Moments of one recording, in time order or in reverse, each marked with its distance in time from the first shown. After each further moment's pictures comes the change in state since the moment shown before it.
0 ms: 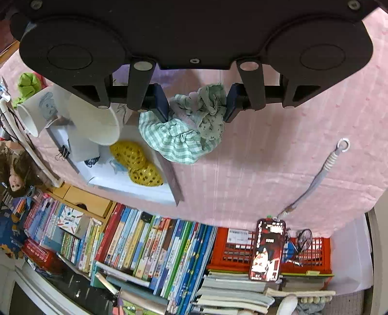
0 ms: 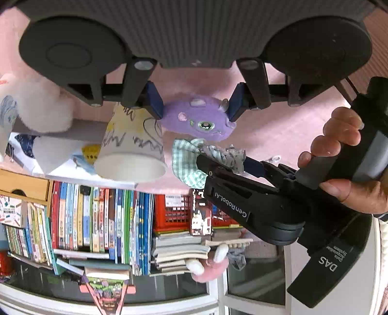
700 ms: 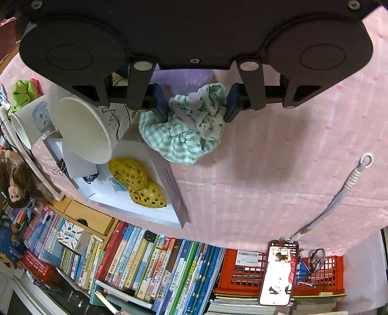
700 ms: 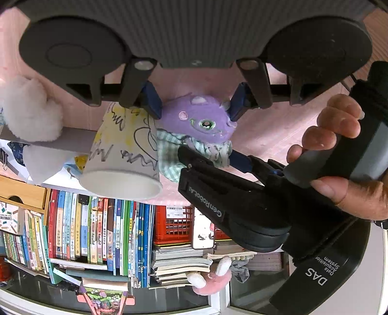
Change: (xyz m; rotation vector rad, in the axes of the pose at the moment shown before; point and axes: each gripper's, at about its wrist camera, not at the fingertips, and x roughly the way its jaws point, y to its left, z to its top) left arm 0.040 -0.002 -0.010 -0.003 0.082 -0.029; right arm 0.028 0.002 -0.006 -0.007 0.063 -0.025
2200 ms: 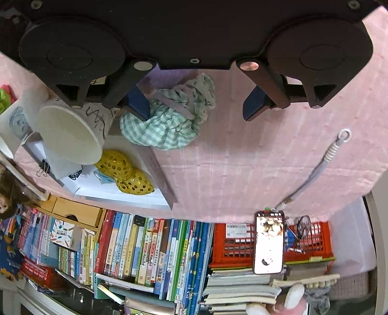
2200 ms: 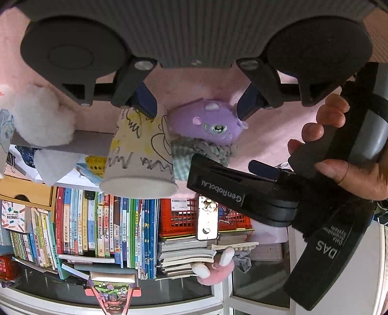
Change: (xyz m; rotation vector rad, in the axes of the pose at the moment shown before) left arm -0.003 -0.009 -0.010 0.096 -0.130 0.117; right arm -0.015 -0.006 -0.011 0.010 -0.043 -0.014
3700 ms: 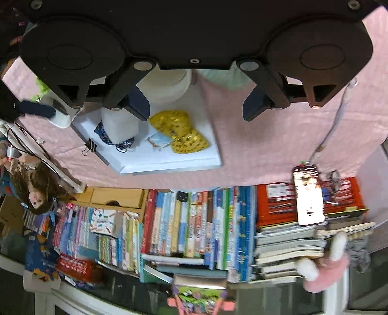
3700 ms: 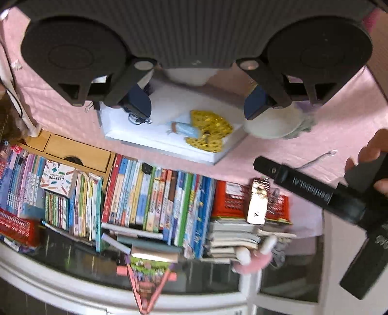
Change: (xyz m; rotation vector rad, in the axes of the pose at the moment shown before) left arm -0.063 -0.068 0.068 0.113 -0.043 -0.088; right arm -0.059 -0.100 0.079 -0.112 0.030 -0.117
